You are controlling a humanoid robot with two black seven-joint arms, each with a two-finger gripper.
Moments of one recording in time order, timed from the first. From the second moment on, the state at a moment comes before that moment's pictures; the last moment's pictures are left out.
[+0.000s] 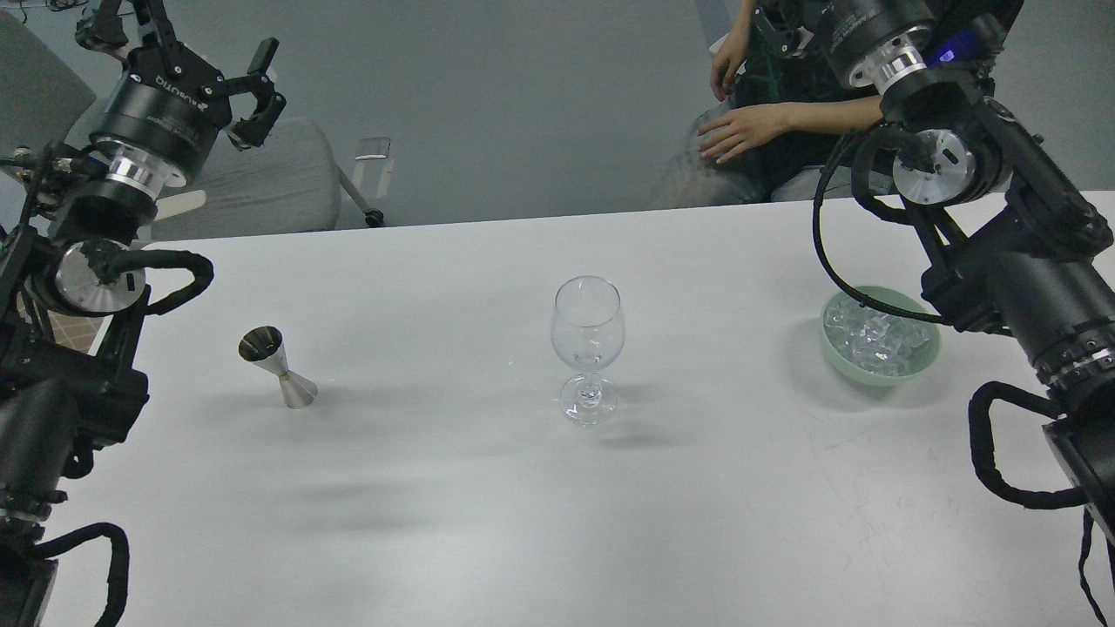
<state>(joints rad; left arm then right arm) -0.64 0.37 -1.40 -1.03 0.42 -0.35 -0.05 0.96 -0.13 1.20 0.71 -0.56 0.31 0.22</state>
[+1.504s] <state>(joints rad) -0.65 0.33 -1.33 -0.91 0.43 -0.37 -0.13 0.90 -0.18 1.19 0.69 -0.55 0.20 0.23</state>
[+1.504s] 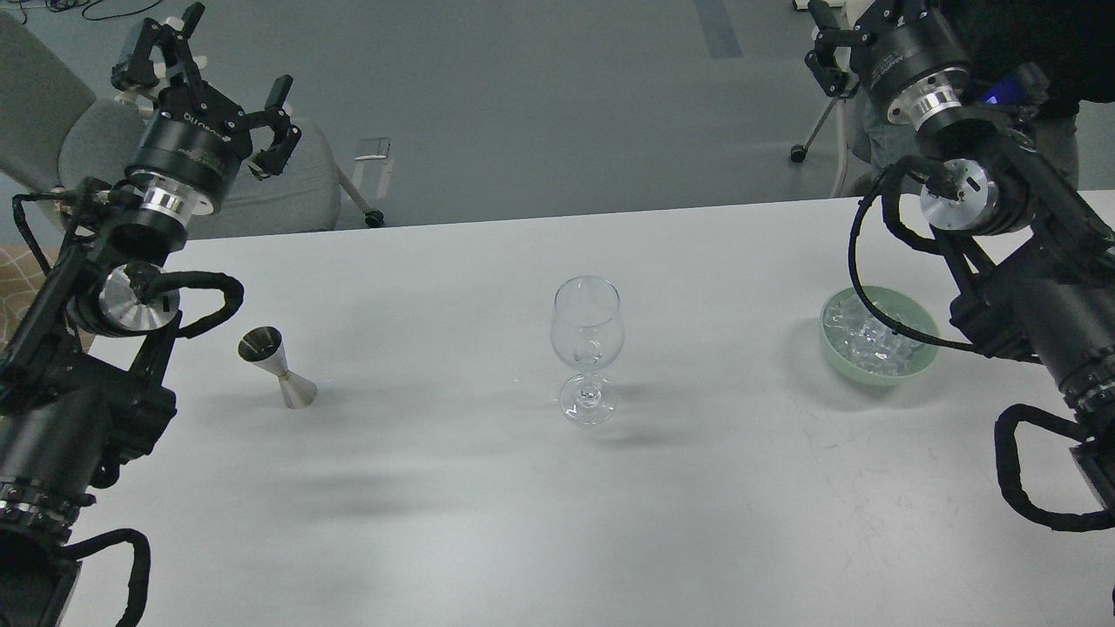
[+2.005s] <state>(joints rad) -0.65 0.31 -1.32 -0.87 0.41 -0.43 -0.13 0.89 -0.18 1.12 0.68 -0.55 0.20 0.23</state>
